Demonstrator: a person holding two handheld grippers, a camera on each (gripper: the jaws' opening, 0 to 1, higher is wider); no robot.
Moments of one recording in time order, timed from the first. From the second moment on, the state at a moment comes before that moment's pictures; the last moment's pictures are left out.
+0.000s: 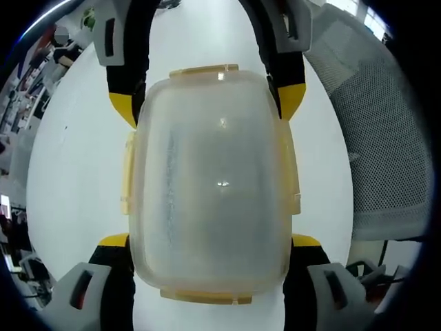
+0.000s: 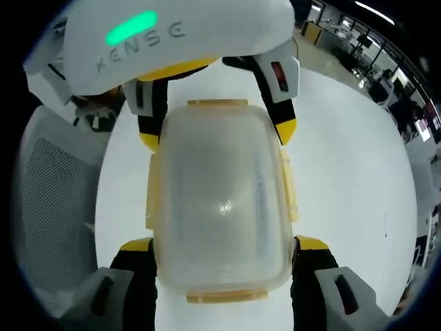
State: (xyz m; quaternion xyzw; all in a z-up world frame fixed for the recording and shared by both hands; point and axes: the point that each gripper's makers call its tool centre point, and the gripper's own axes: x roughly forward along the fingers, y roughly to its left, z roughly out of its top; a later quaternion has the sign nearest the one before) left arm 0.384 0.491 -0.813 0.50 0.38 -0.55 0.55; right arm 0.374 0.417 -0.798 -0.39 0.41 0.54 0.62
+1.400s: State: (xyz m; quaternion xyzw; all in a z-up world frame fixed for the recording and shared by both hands) left arm 0.448 0.483 -0.814 0.50 0.38 -0.54 0.56; right arm 0.439 0.410 -0.798 -0.39 0.41 0.53 0.63
